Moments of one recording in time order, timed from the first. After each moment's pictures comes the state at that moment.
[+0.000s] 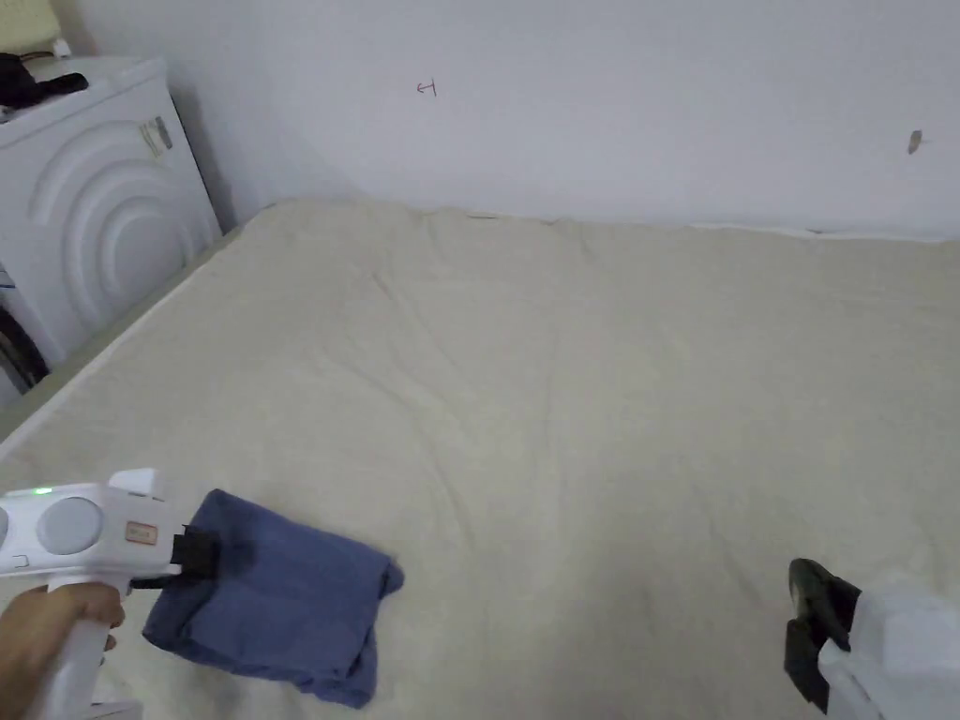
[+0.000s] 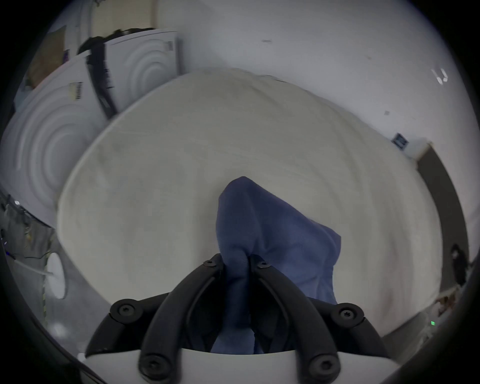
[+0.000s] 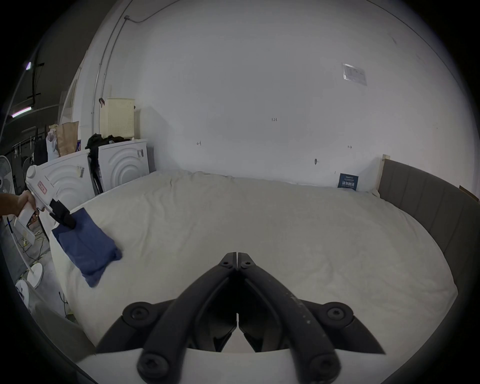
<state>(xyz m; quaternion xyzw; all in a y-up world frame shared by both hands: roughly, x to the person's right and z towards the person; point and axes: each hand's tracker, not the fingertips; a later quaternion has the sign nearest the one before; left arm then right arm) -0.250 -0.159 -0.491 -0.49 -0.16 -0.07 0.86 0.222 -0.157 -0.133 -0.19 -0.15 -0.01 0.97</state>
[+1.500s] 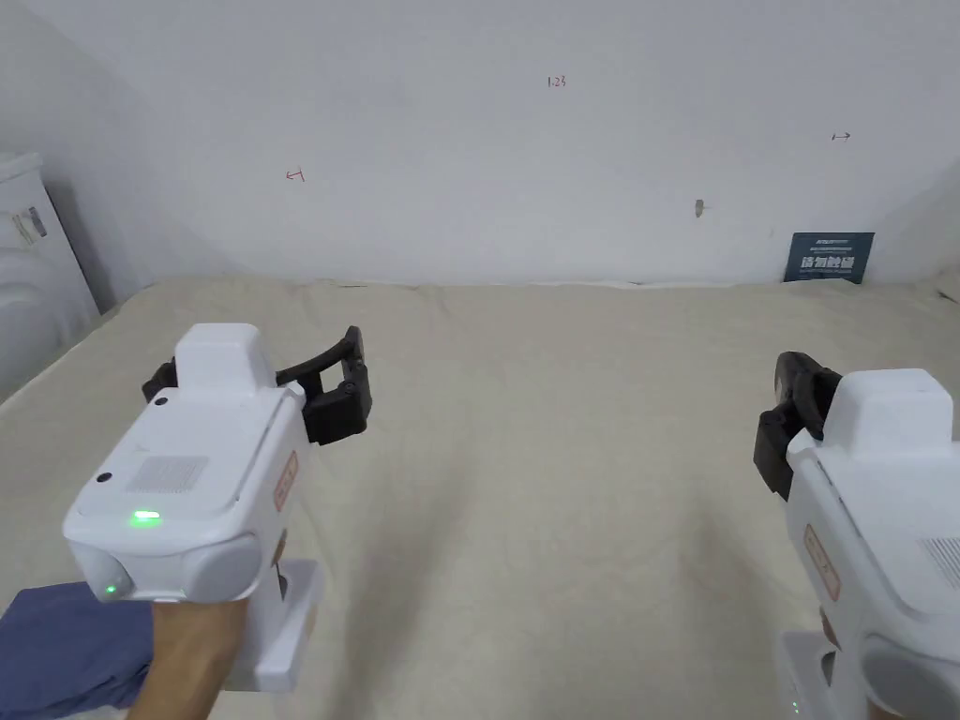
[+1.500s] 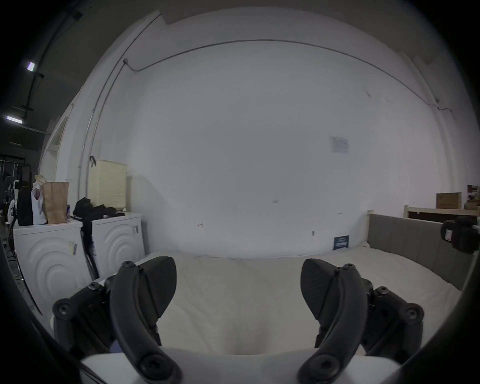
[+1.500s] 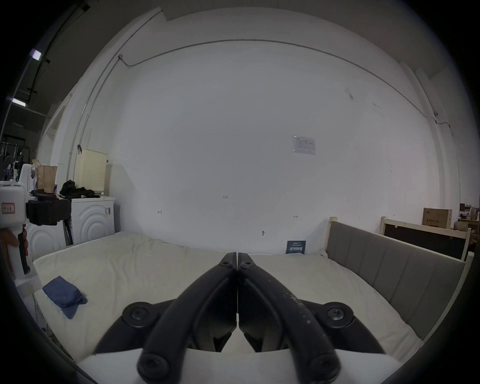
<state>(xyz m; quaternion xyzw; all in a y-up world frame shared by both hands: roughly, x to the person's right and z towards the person) 0.000 0.012 -0.225 0.02 -0.28 -0.01 0.96 0.279 0.003 -0.003 -0.02 -0.27 0.04 0.96</state>
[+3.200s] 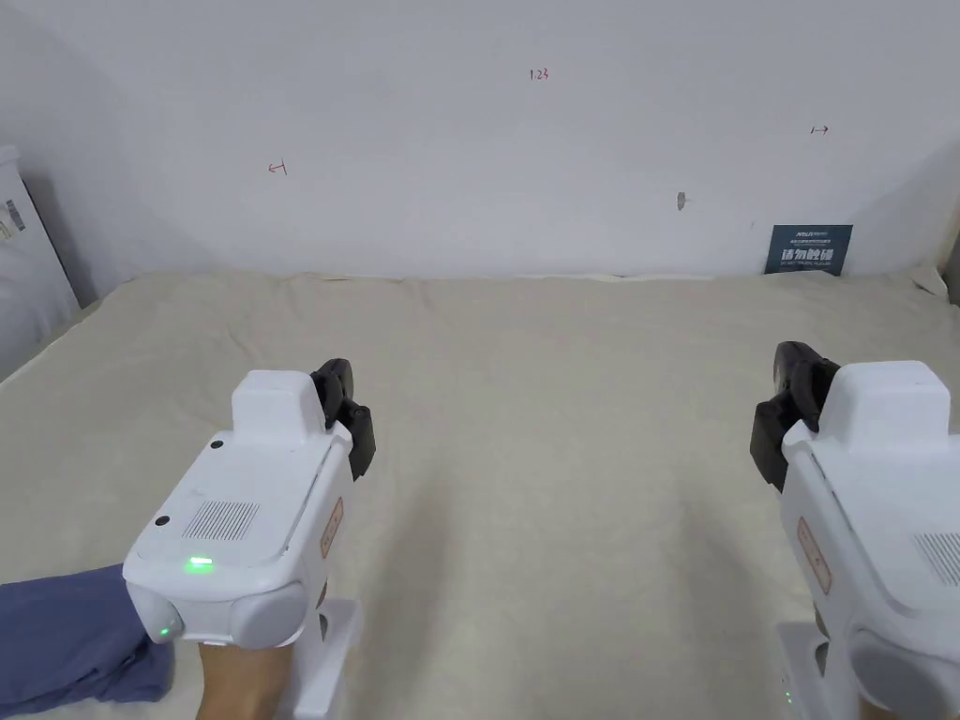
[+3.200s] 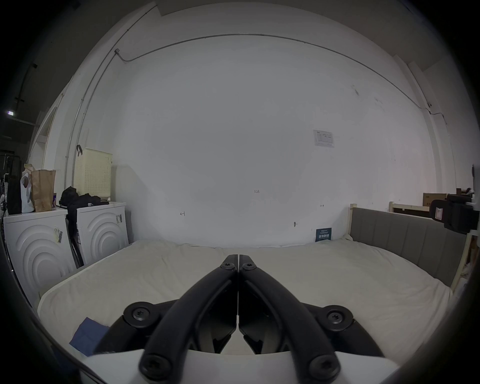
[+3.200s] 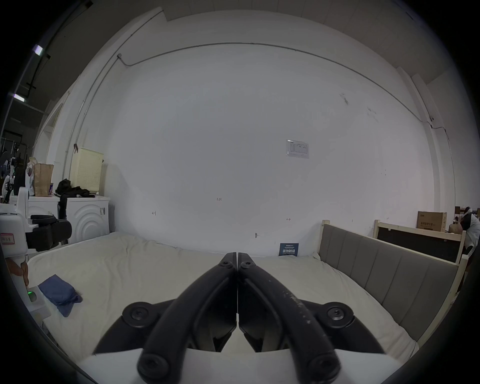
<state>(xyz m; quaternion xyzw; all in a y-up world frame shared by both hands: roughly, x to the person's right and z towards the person) 0.021 -0.019 -0.203 0.00 -0.32 -0.01 0.95 0.276 0.006 0.008 -0.01 -0.28 0.05 0.96</state>
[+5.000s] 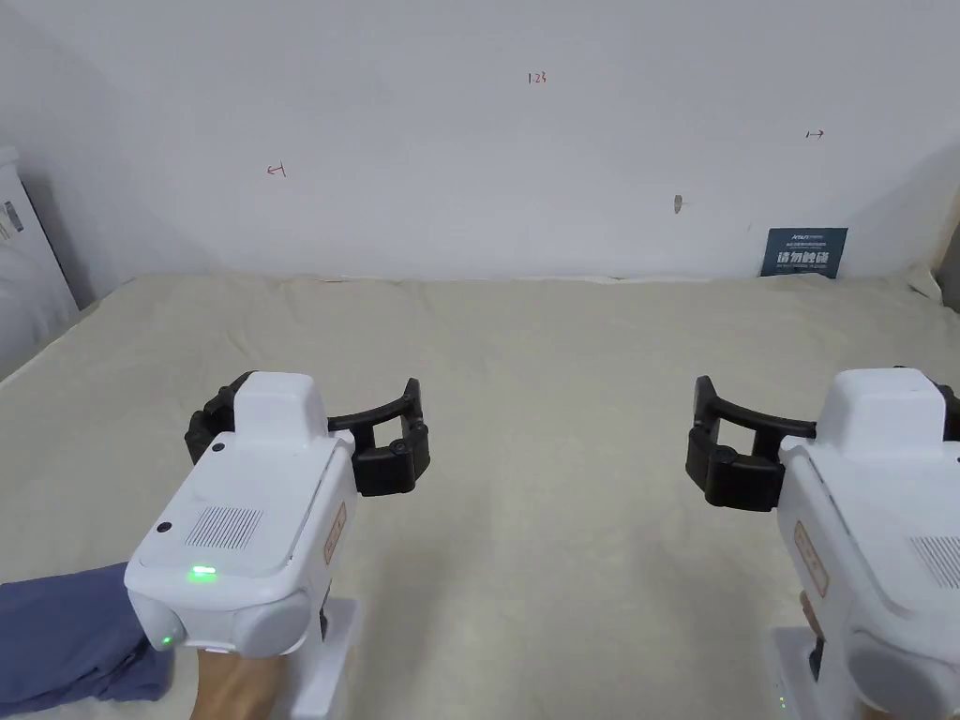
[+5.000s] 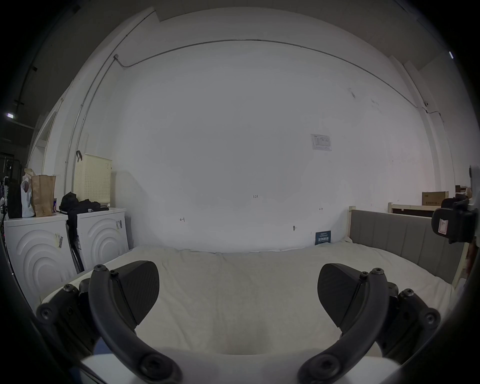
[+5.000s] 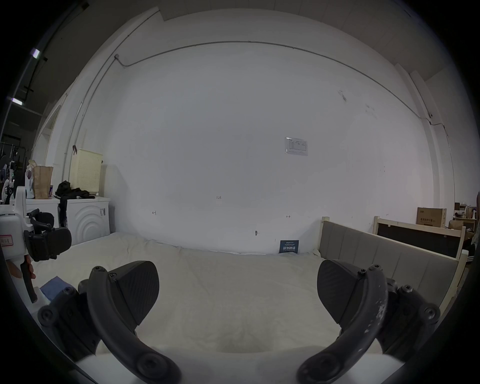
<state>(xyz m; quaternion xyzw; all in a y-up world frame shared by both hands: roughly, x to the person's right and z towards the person) 0.017 -0.019 -0.196 0.02 -0.32 -0.01 0.95 0.274 0.003 0.010 -0.01 -0.29 0.04 0.96</state>
